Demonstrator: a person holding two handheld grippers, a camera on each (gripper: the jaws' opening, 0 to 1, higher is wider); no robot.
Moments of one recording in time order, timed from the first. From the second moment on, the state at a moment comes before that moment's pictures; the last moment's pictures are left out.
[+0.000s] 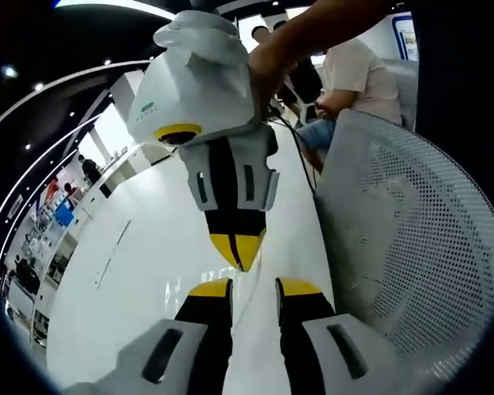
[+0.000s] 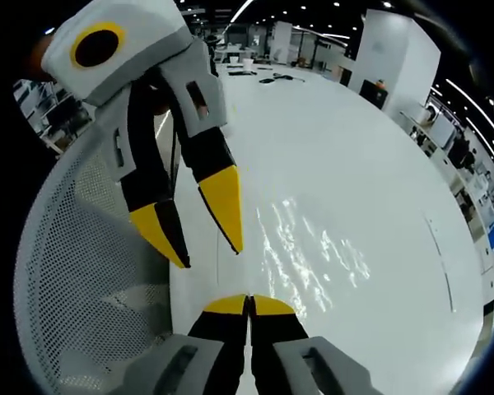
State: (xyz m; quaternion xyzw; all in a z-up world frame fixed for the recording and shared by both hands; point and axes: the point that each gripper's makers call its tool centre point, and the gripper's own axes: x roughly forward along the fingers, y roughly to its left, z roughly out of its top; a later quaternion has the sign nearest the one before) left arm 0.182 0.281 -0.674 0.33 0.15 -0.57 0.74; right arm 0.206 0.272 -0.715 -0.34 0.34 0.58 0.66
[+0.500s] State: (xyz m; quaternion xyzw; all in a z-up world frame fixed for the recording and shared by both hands) left arm 0.182 0.279 -0.679 0.37 0.15 -0.57 0.72; right arm 0.204 0.277 -0.702 -0.35 0.33 0.58 0.66
